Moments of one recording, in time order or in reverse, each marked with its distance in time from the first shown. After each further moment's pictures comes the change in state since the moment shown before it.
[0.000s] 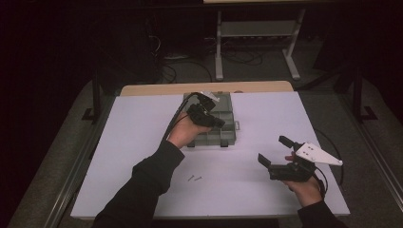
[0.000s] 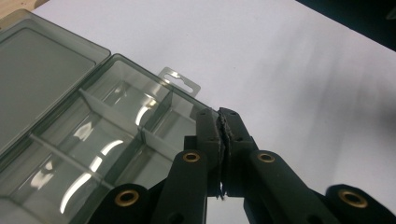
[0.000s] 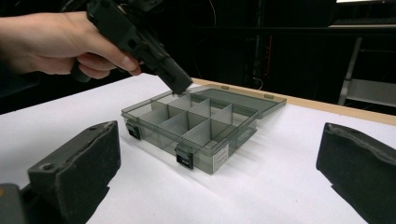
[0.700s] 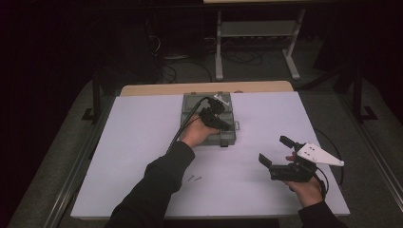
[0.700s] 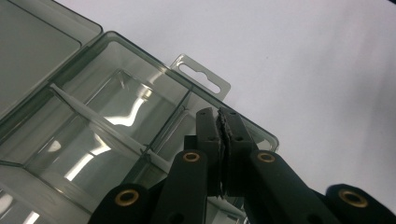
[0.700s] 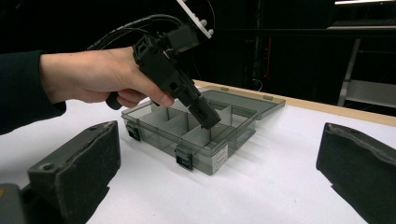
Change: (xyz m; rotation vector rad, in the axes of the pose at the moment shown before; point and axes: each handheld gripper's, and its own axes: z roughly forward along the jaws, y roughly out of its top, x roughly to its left) left arm 0.017 -0.002 0.055 0.099 0.013 -0.033; right arm 0.000 0.000 -0.002 -0.009 -0.002 0.002
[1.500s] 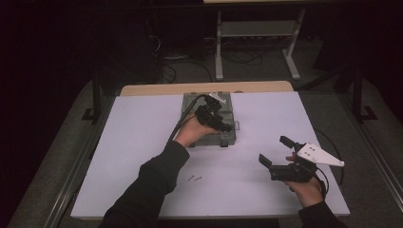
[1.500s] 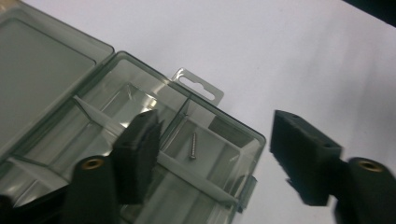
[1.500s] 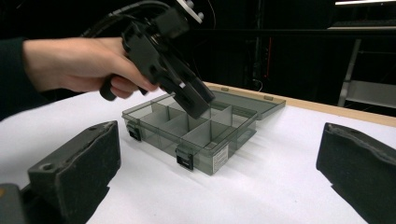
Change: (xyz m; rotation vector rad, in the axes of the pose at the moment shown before) left arm -0.004 -0.001 -0.022 -0.075 -0.001 0.013; right arm 0.001 0.000 0.000 -0.003 0.002 0.002
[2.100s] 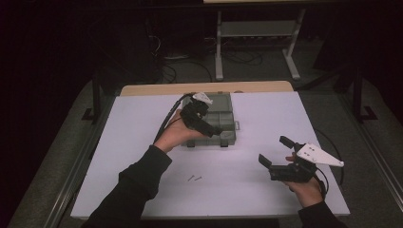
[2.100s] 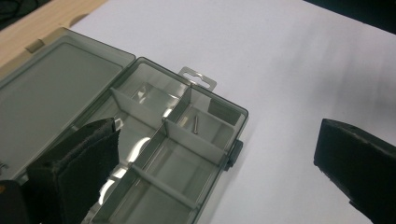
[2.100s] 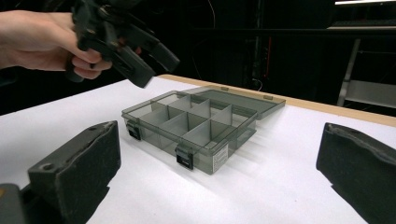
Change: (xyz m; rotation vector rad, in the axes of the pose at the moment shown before) left arm -0.012 -0.021 -0.058 -0.087 0.058 0.095; right arm 0.001 0.000 0.000 0.004 -0.002 -0.002
